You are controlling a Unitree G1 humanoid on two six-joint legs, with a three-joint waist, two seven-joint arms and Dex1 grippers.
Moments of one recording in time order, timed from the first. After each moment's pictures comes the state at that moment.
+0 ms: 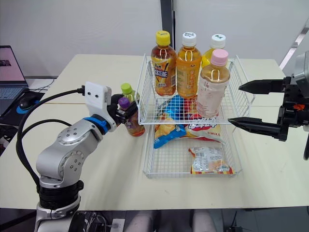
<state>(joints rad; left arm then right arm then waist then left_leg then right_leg) -0.46 0.39 0.11 -0.43 -0.40 0.84 -0.20 -0.41 -1.26 -0.53 -0.48 0.97 0.89 1.04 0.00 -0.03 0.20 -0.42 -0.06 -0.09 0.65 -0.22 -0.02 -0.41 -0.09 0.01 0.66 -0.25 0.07</state>
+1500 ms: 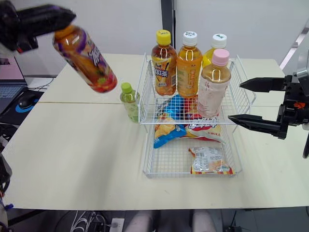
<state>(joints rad) -1.32 1.04 0.16 0.27 -0.77 0.99 -1.06 -0.41 -1.24 -0.53 -0.46 0.97 0.88 1.02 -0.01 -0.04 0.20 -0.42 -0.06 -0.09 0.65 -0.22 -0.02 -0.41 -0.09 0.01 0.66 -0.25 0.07</state>
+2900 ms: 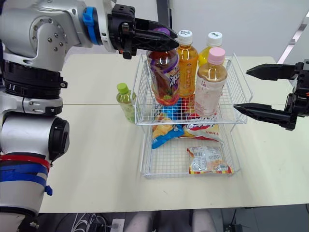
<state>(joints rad) -1.51 0.55 -0.15 0.42 -0.52 0.86 -1.26 -0.46 -1.24 -0.54 -0.38 0.95 0.82 1.06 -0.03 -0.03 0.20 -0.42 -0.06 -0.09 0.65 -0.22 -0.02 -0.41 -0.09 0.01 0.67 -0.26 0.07</state>
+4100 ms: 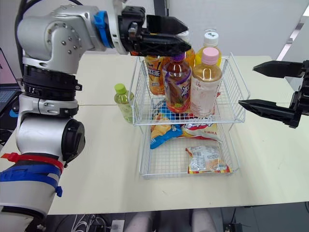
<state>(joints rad) -1.51 0.50 -0.02 0.40 -0.51 0.88 -1.24 -0.44 -1.23 -0.57 -0.39 0.93 0.81 1.04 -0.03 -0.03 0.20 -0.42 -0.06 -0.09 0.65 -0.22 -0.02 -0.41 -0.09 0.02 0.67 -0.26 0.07</state>
